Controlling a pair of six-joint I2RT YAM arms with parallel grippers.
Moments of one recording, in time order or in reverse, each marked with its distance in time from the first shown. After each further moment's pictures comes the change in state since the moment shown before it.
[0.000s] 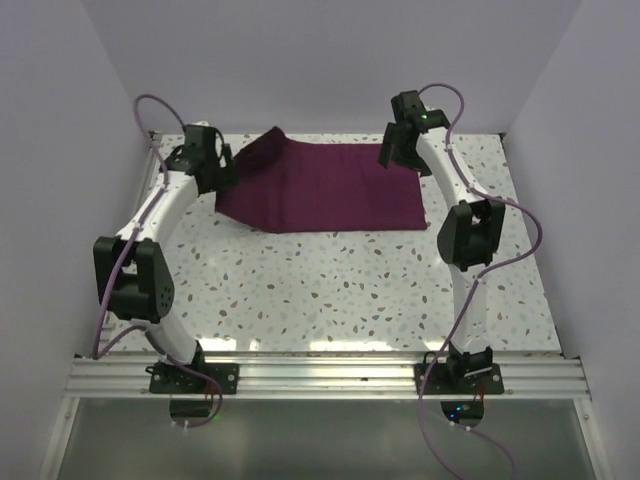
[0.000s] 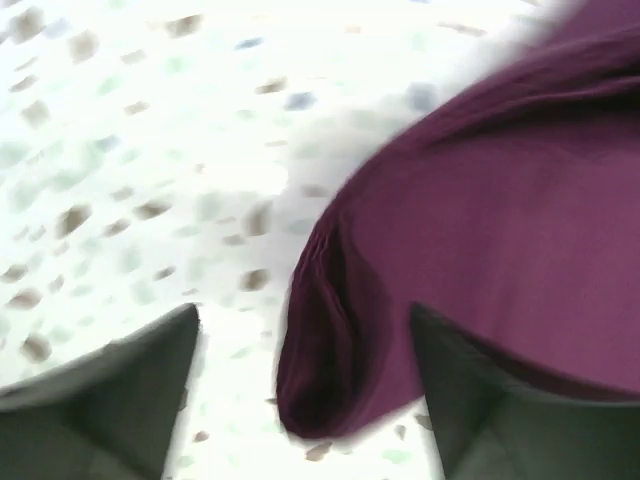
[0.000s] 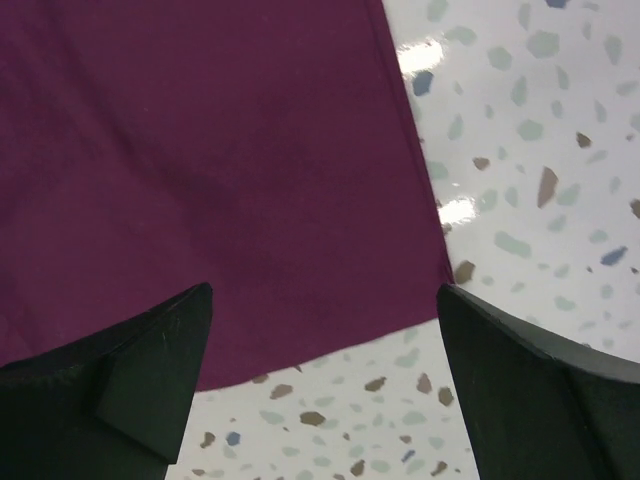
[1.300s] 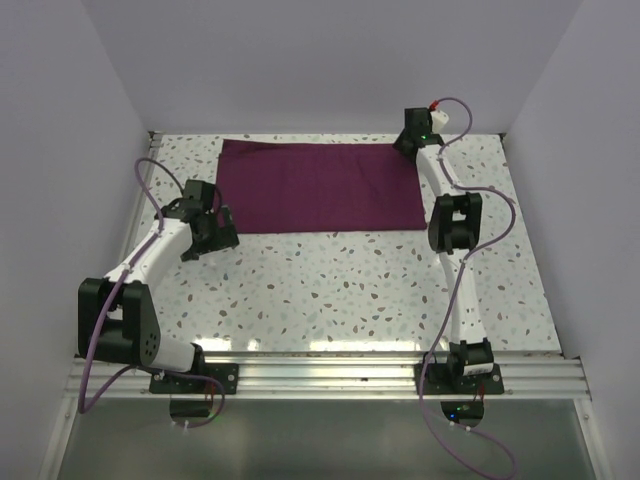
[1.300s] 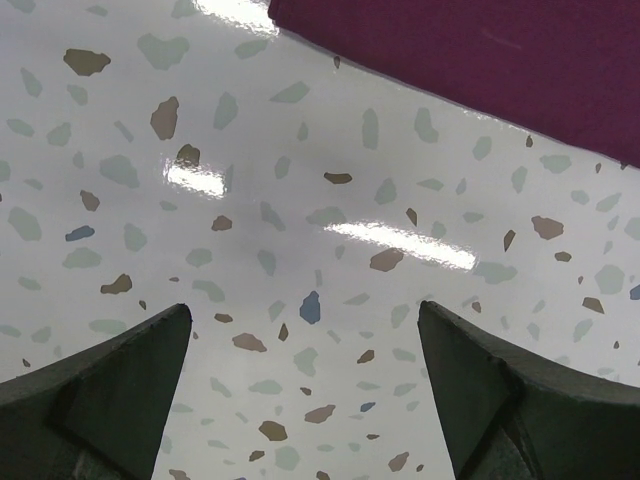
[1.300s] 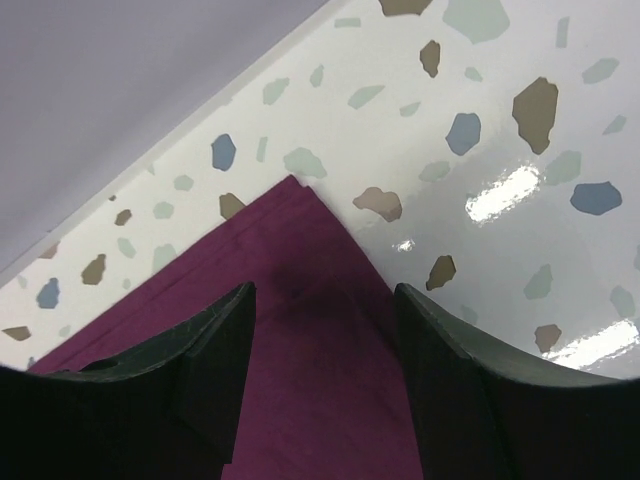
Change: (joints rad) left arm 0.103 -0.343 -0.544 -0.097 0.079 -0.138; right arm -0.127 0.483 0.296 0.577 0.039 0.141
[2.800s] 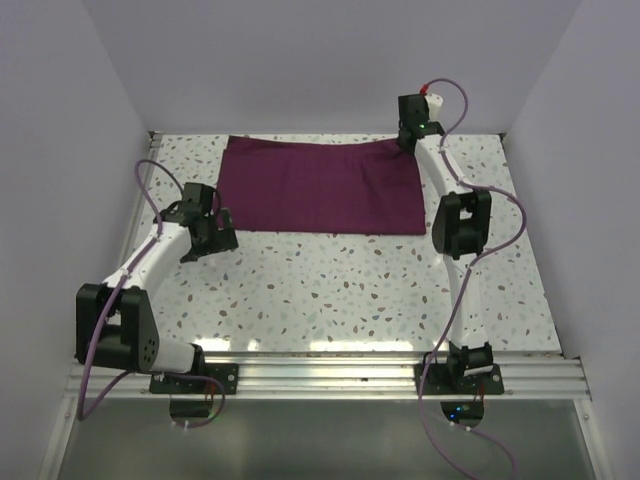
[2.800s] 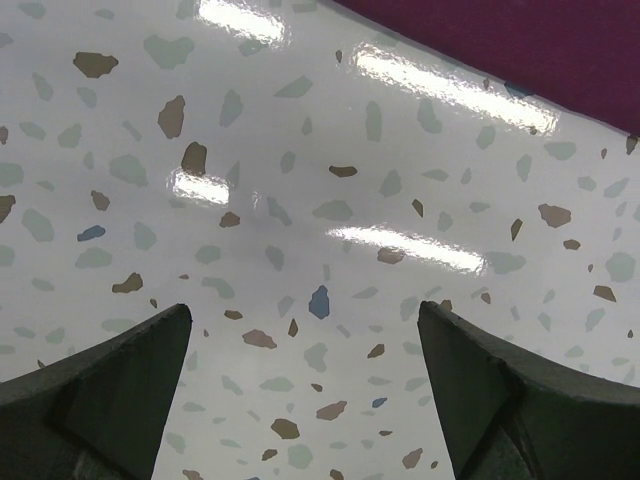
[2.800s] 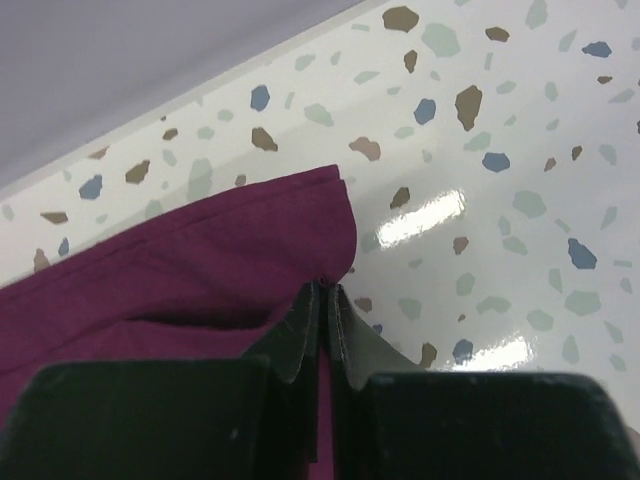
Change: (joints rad) left arm 0.000 -0.023 -0.028 0.005 -0.002 0.031; right arm 0.056 -0.233 -0.183 -0.065 0.077 -0.182
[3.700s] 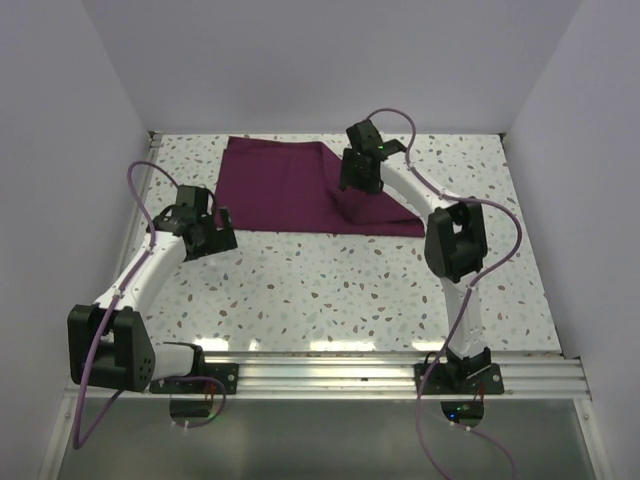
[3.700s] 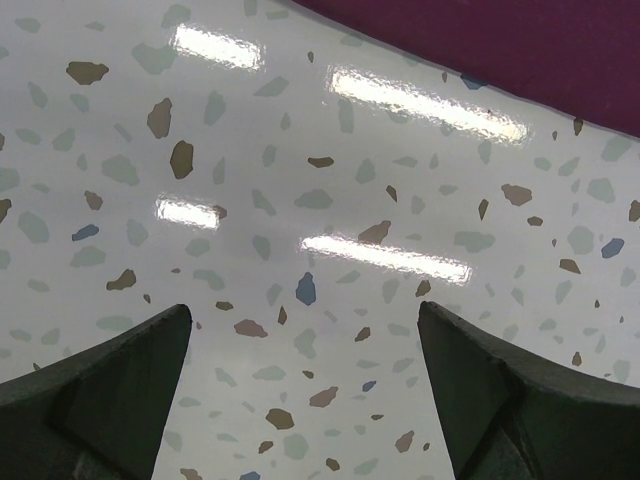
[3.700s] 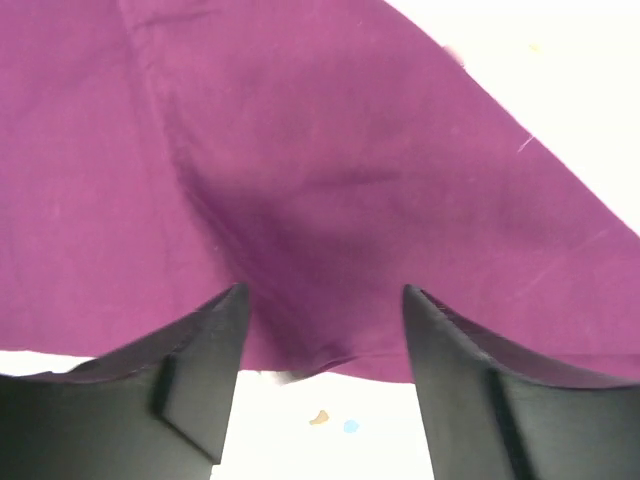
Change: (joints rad) left arm 0.000 -0.108 -0.029 0.007 0.038 0.027; right arm 0.278 -0.315 -0.437 -0.153 -0.284 0.080
